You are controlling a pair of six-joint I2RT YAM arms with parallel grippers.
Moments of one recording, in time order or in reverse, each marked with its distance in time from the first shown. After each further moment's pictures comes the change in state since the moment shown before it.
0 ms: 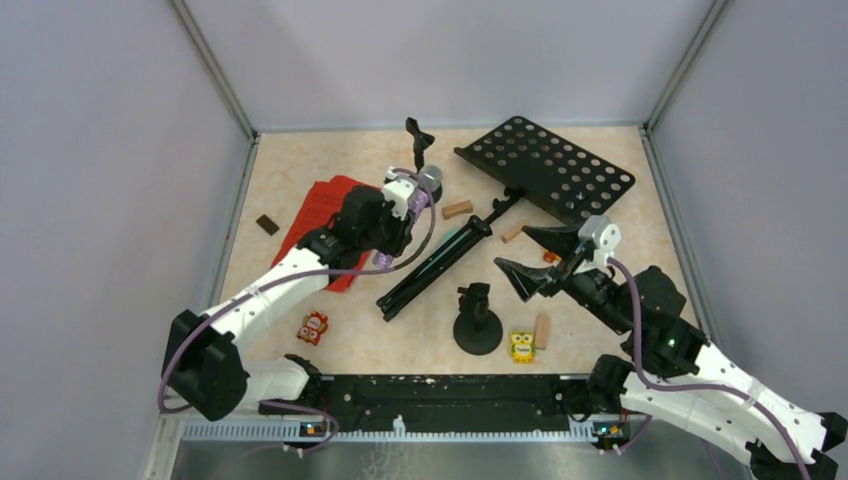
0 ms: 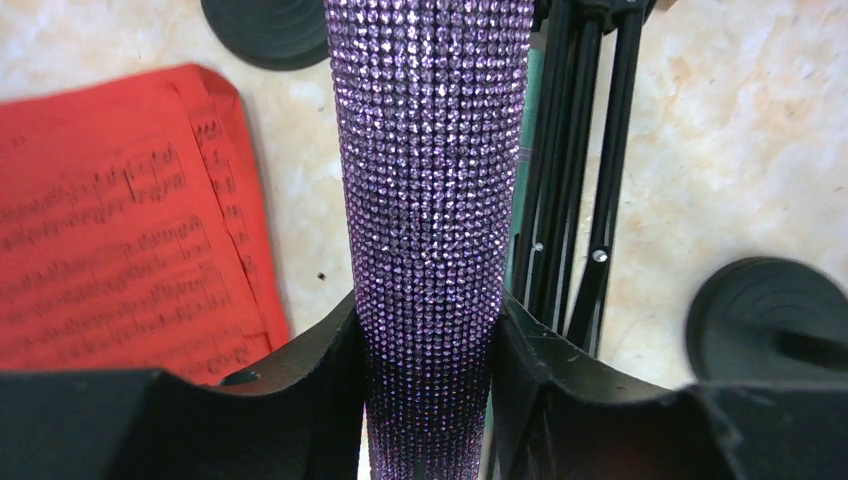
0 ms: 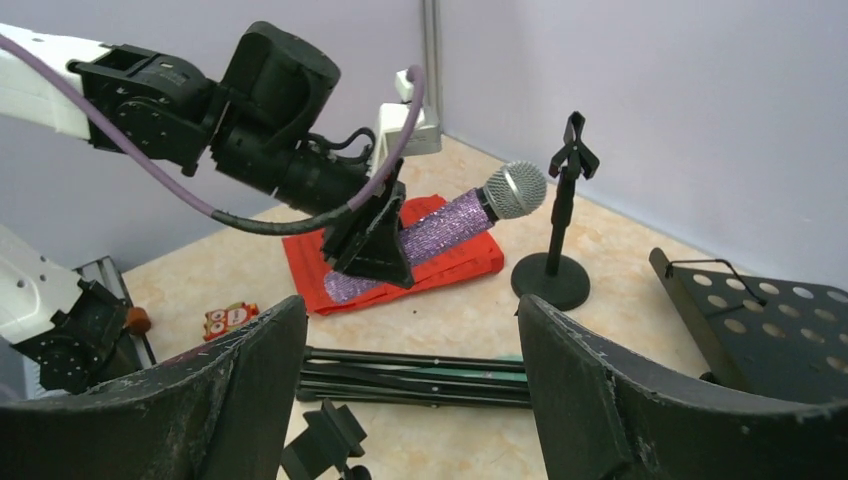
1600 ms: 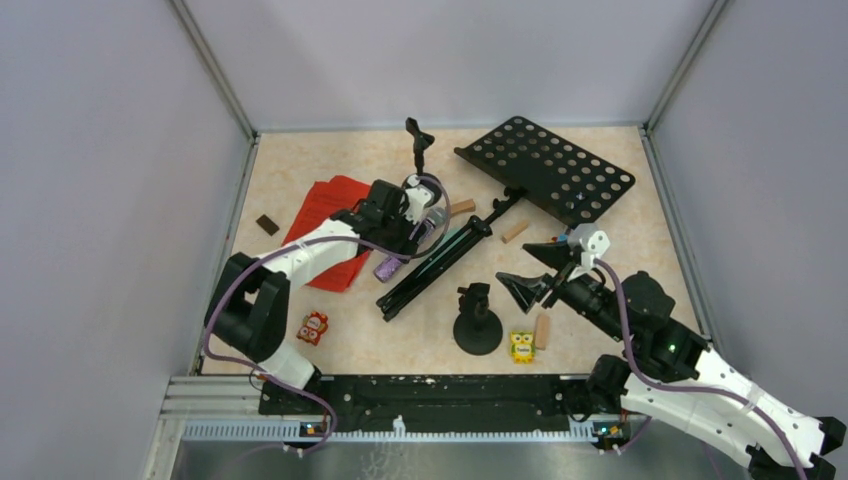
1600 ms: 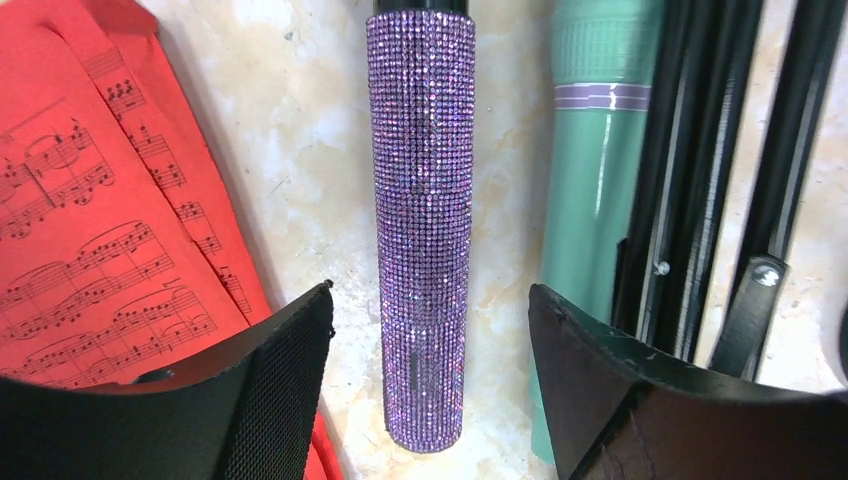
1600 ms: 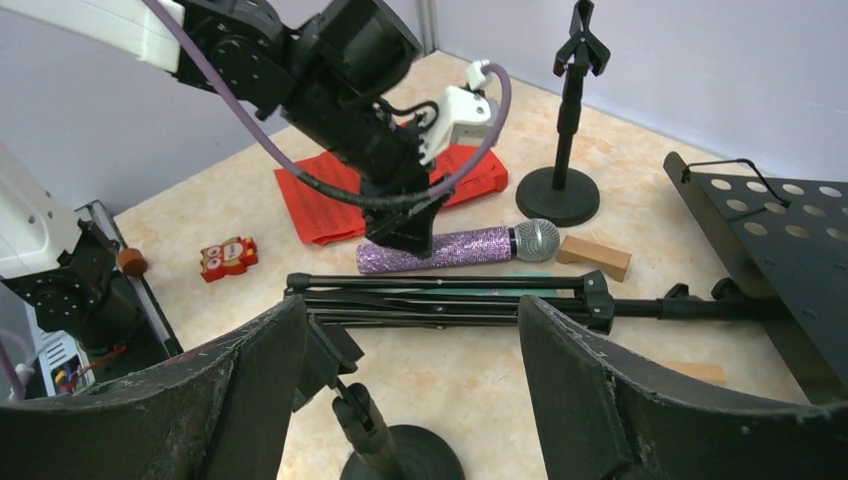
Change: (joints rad) left arm 0.046 0.370 0.117 -0.054 0.037 0.196; right arm 0.000 -0.058 -0.057 -0.148 0.022 0.067
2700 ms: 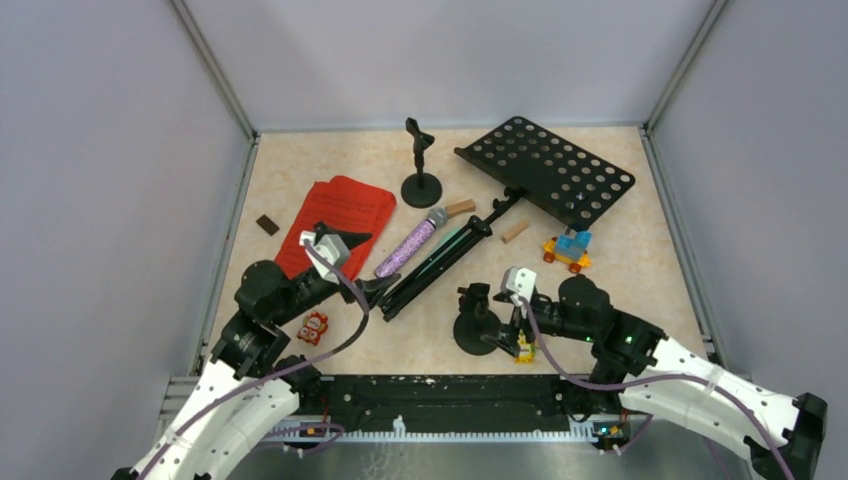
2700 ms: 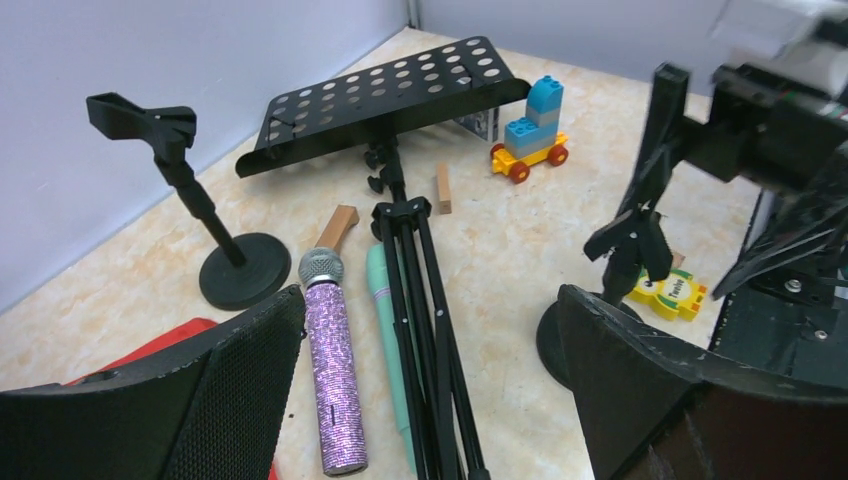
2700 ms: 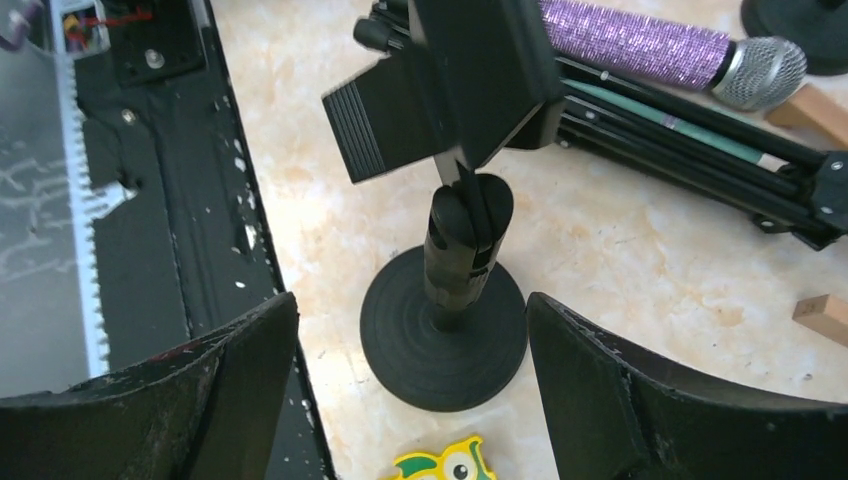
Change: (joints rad) left arm 0.000 -1.110 -0.393 0.199 0.368 -0.067; right arm 0.001 0.107 -0.156 -0.151 -0.347 -0.190
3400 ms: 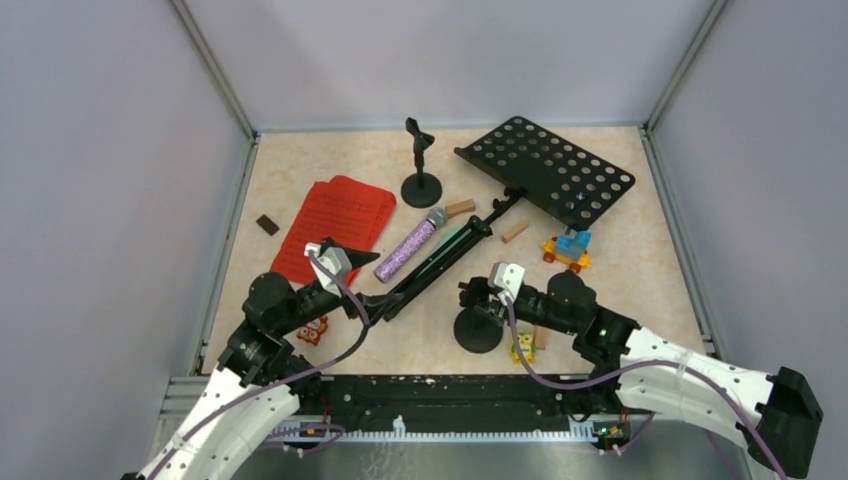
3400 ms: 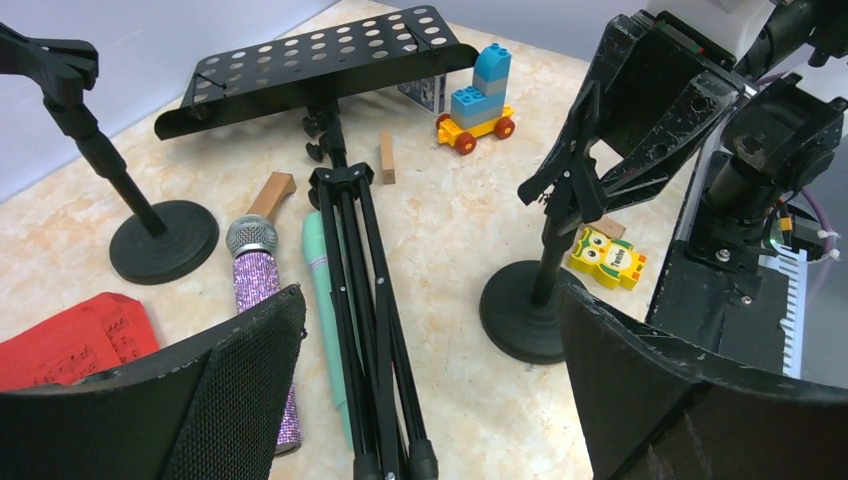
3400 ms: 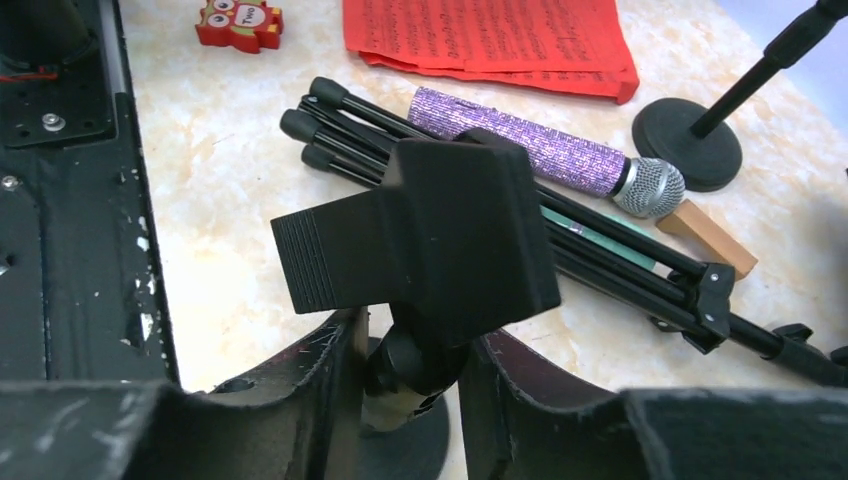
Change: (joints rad) left arm 0.000 -0.110 -0.129 0.009 0.084 -0.090; right arm 0.000 0.188 -0.085 0.422 0.057 -0.138
